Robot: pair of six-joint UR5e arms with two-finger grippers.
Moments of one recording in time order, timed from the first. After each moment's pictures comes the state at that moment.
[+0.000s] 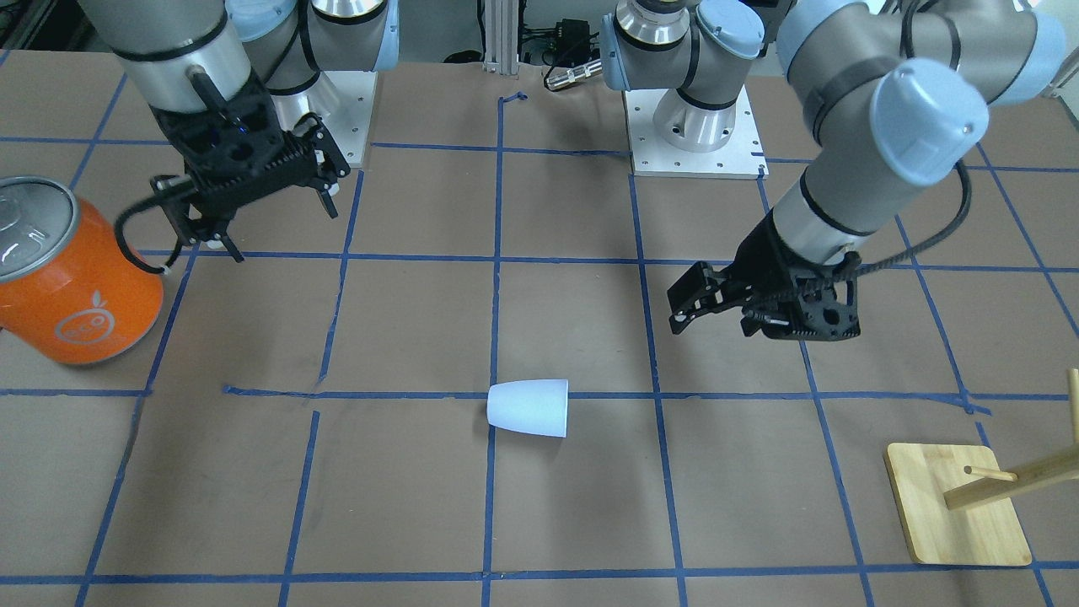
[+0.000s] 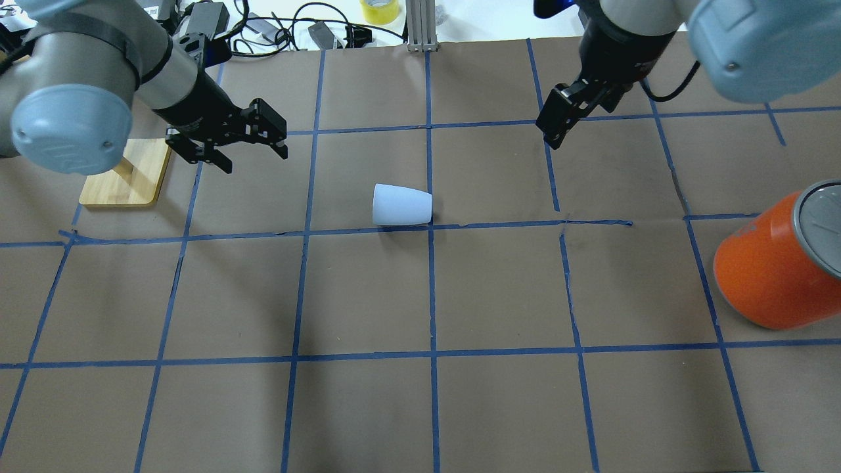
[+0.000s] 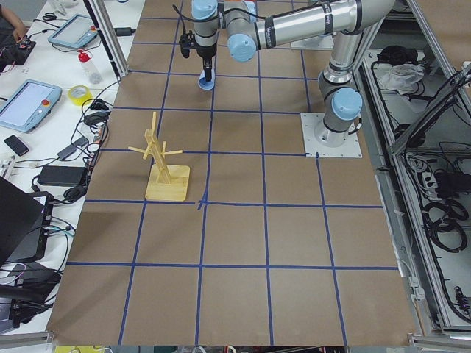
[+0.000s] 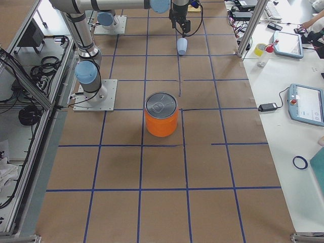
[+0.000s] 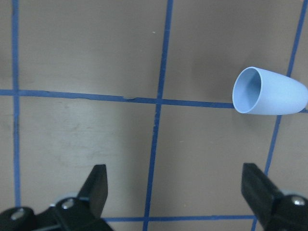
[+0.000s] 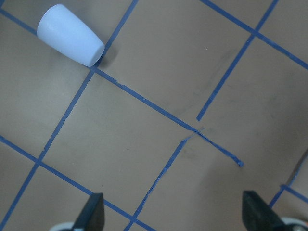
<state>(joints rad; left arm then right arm) -1.47 -1.74 -1.71 -1.23 1.32 0.00 1.62 -1.55 1.51 -1.60 -1.52 -0.46</state>
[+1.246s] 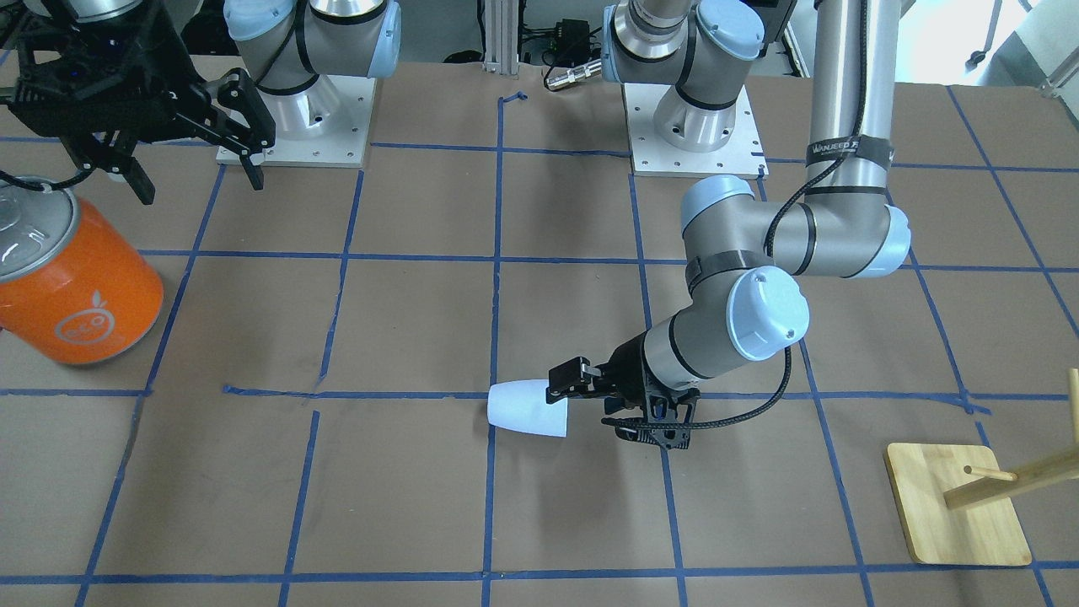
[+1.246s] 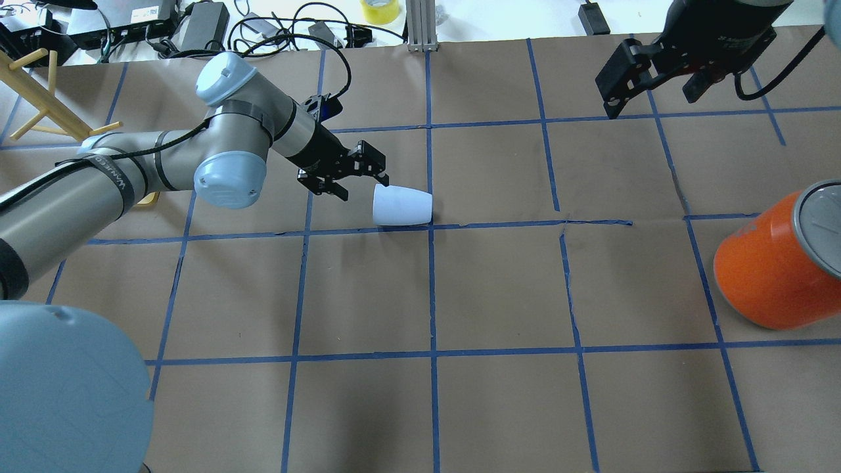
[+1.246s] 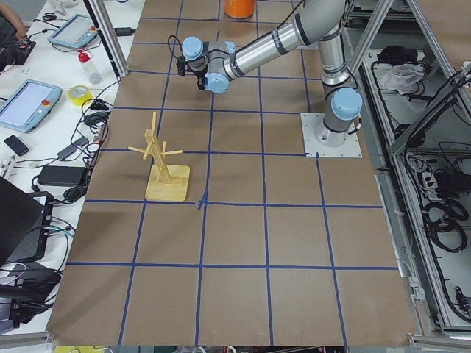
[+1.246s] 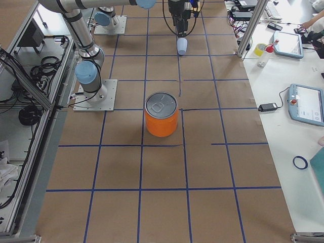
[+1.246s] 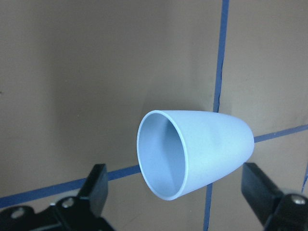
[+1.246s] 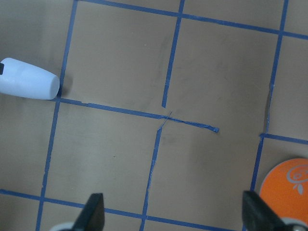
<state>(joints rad) -1.60 -2.04 -1.74 -0.97 1.08 -0.02 1.52 -1.62 1.51 -1.59 -1.53 -0.21</state>
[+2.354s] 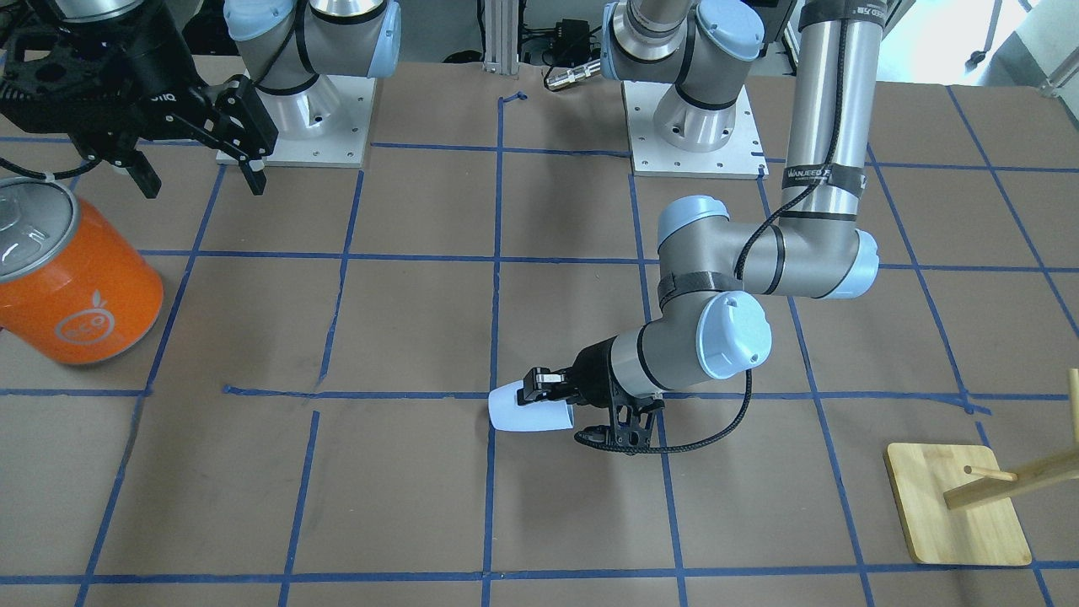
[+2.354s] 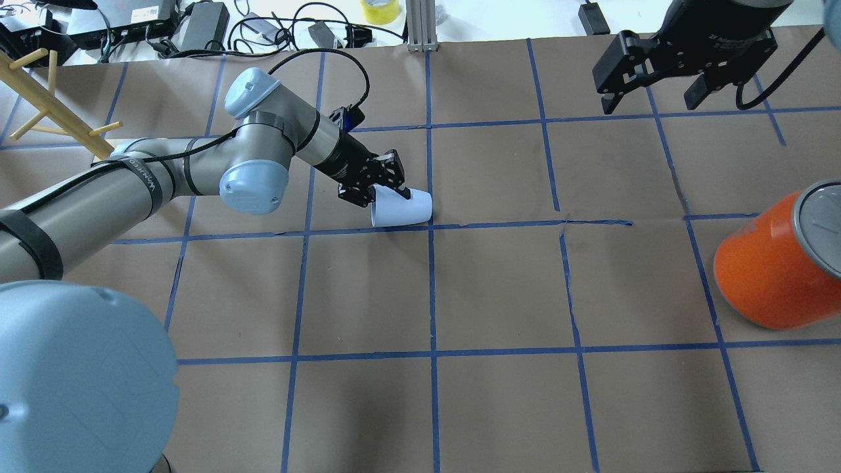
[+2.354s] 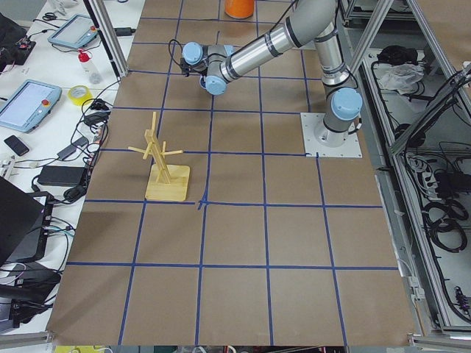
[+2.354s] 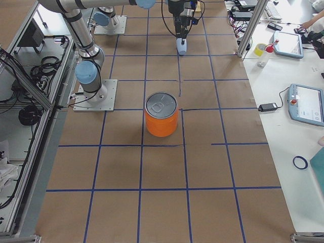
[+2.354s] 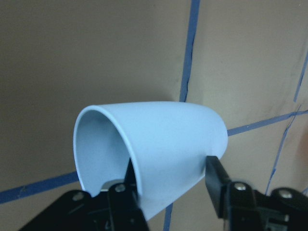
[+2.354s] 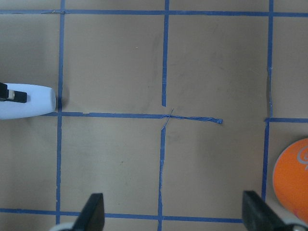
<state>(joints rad) -1.62 -2.09 -1.72 -0.97 0.95 -0.18 1.52 -1.62 1.51 -1.59 -1.53 -0.08</state>
